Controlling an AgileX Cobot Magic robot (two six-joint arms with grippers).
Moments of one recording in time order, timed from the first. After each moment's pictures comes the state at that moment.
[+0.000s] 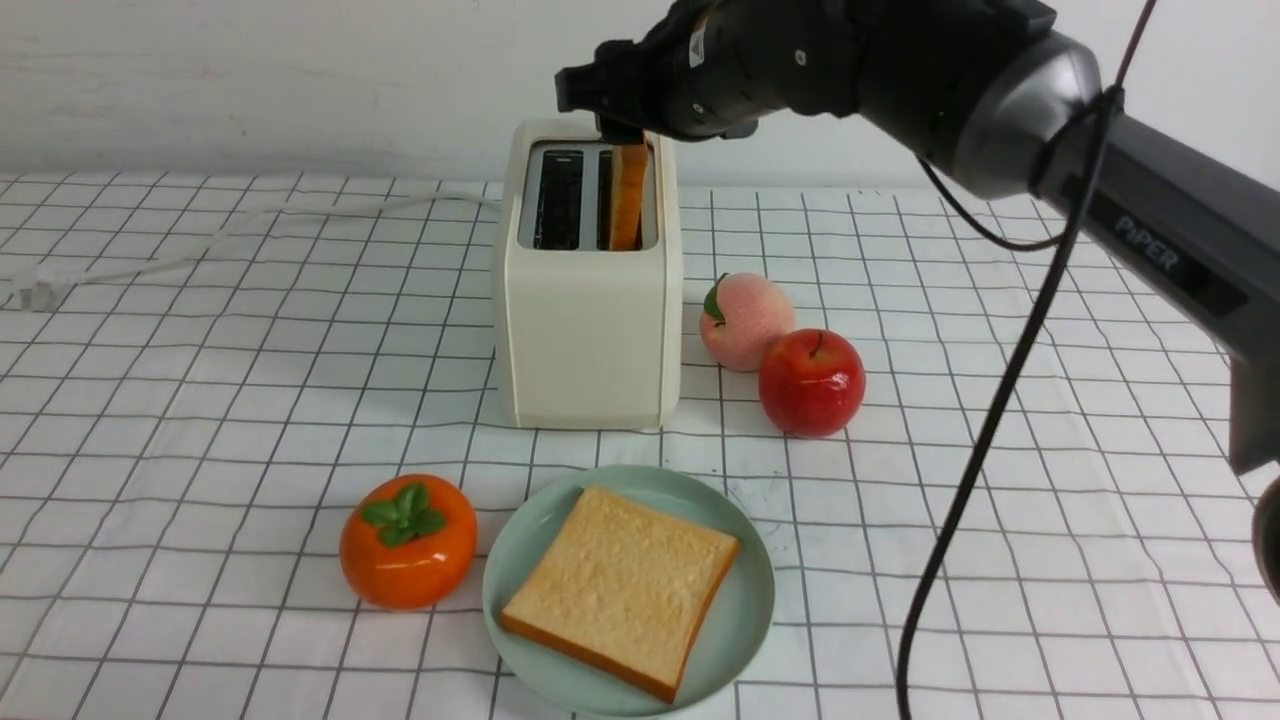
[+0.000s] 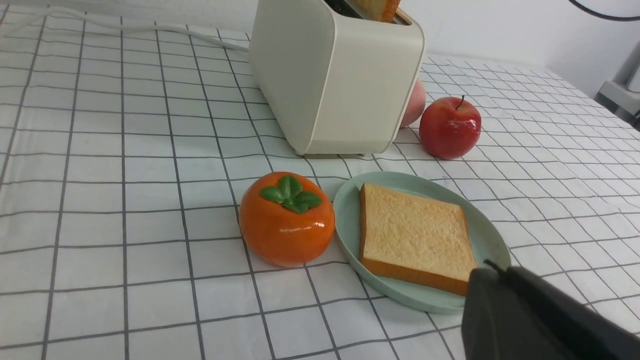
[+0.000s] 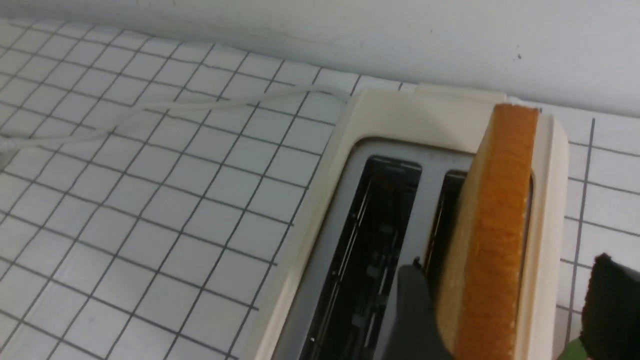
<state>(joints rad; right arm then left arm) 0.57 2.16 -2.22 -0.15 0.64 0.43 -0.28 -0.01 -0.29 -0.24 0.57 -0.04</state>
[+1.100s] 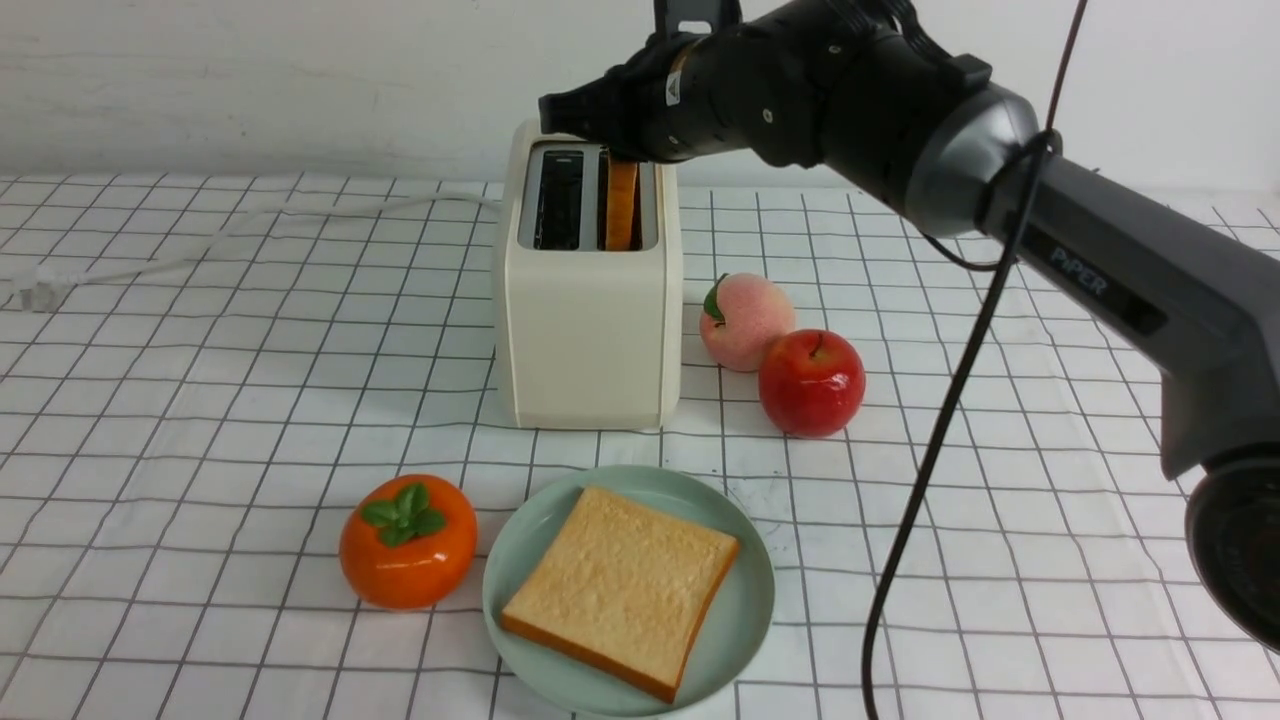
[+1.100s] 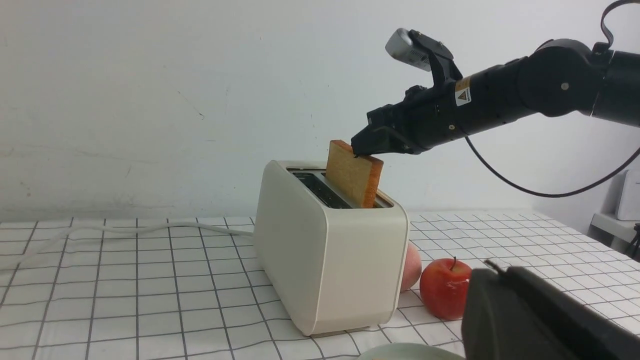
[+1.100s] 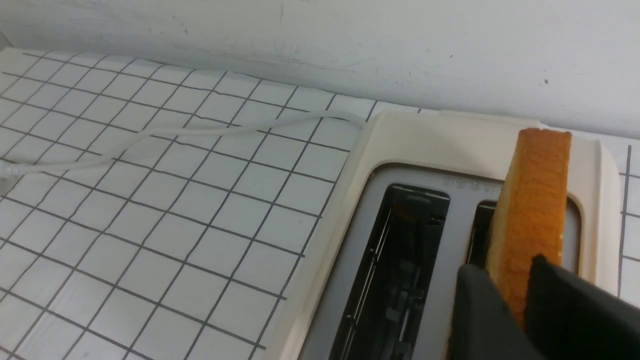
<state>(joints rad) 0.56 2.22 -2.22 -0.15 0.54 0.43 -0.28 -0.01 -0.29 -0.35 0.25 0.16</state>
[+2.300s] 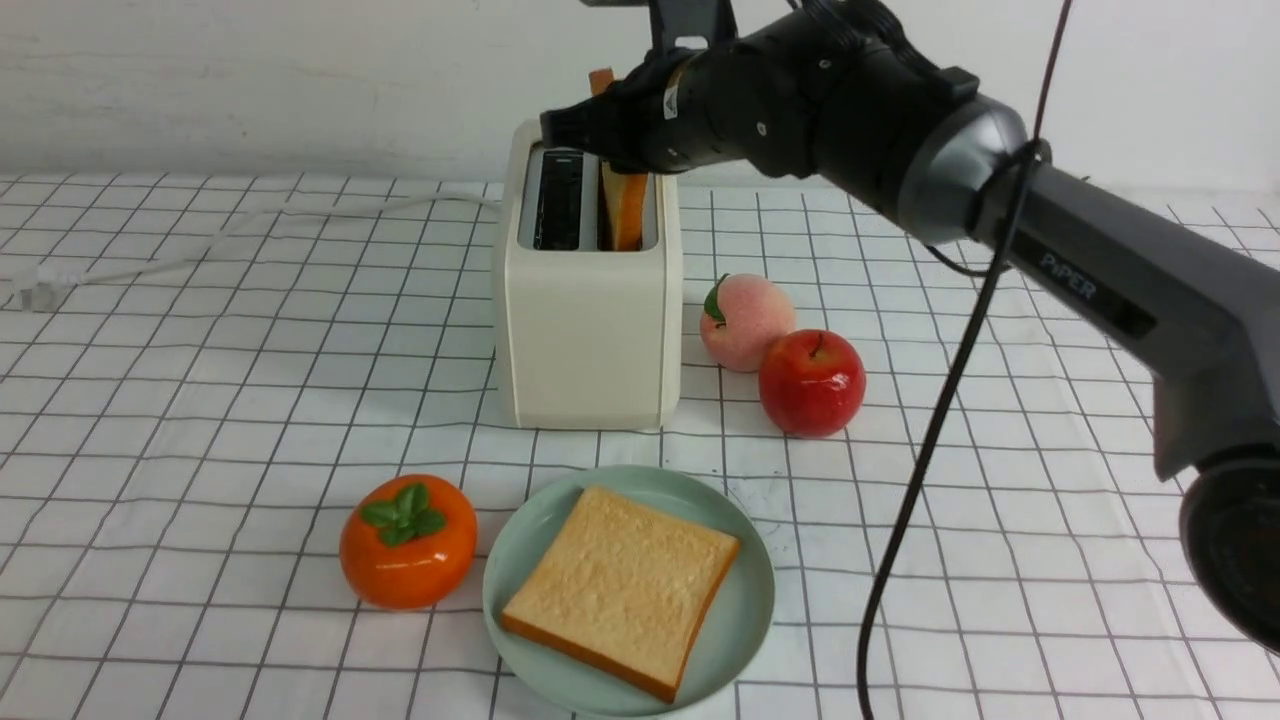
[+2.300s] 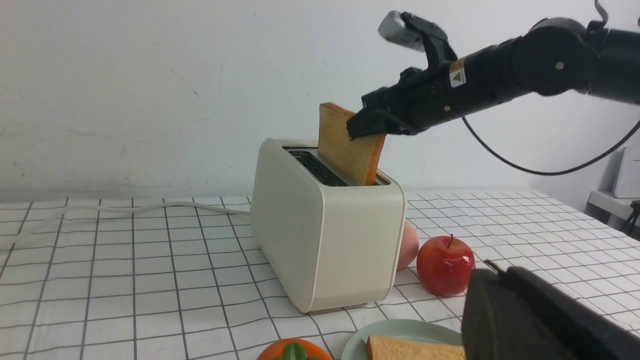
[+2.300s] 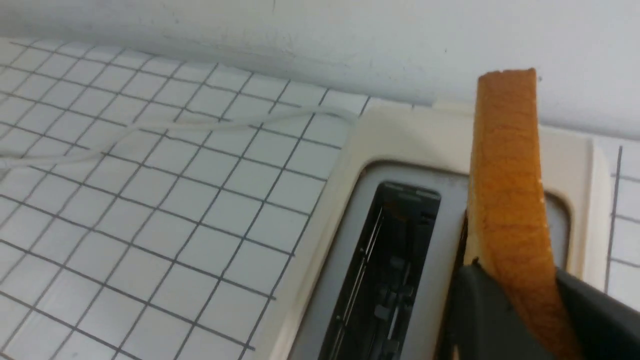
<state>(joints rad) 0.56 2.21 -2.22 -0.18 0.54 0.43 -0.28 -0.01 -0.29 -0.35 0.30 0.16</state>
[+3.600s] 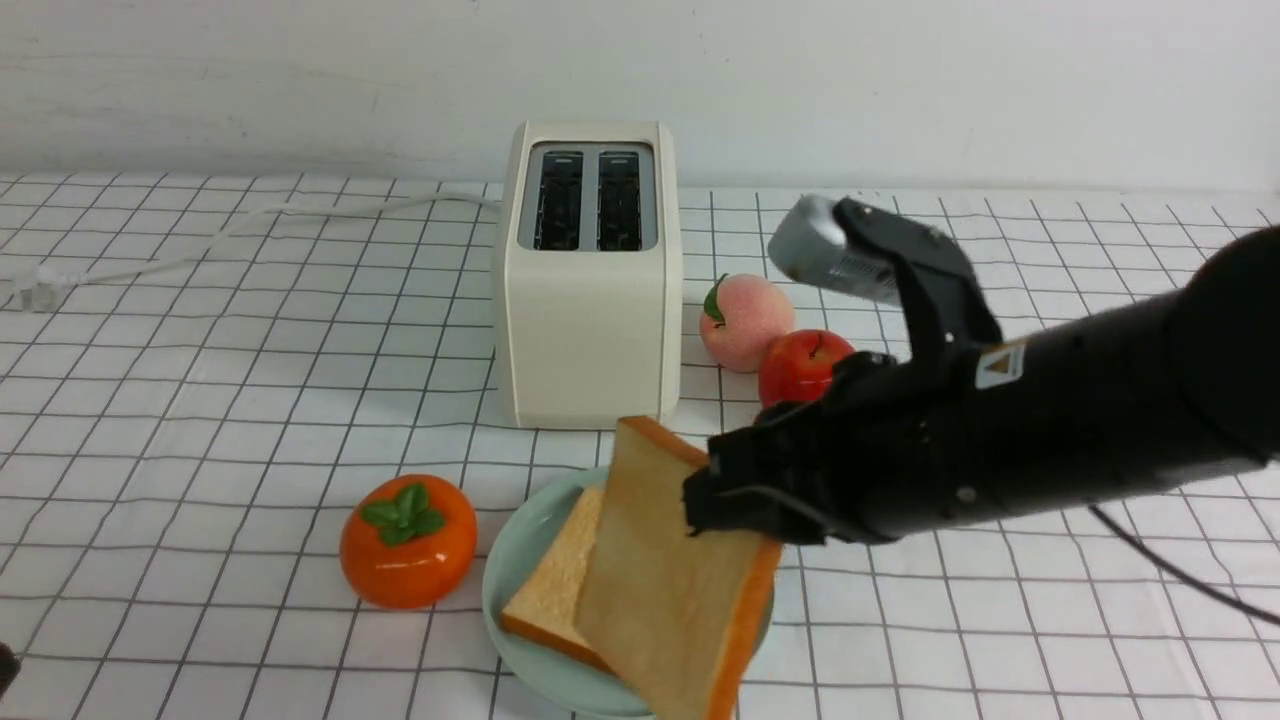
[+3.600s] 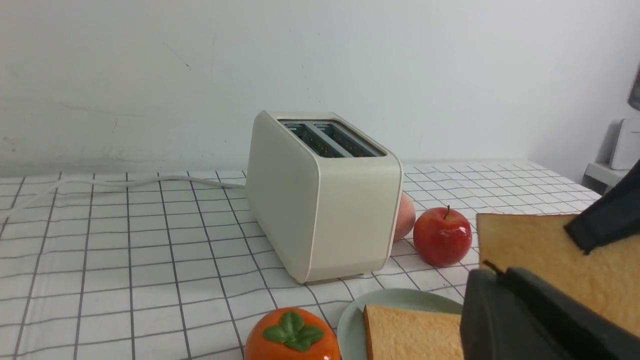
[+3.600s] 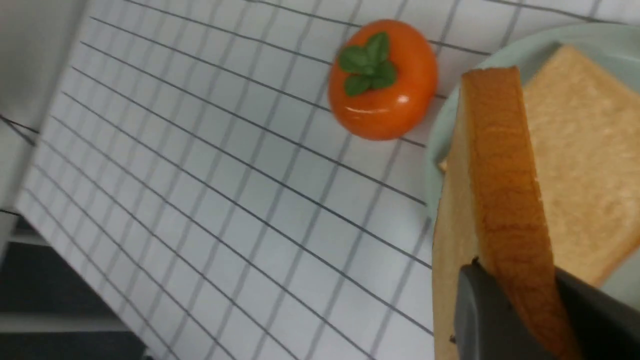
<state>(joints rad) 0.62 1.40 -1.01 0.87 0.51 -0.24 -0.28 -0.01 -0.29 -0.34 0.36 0.16</state>
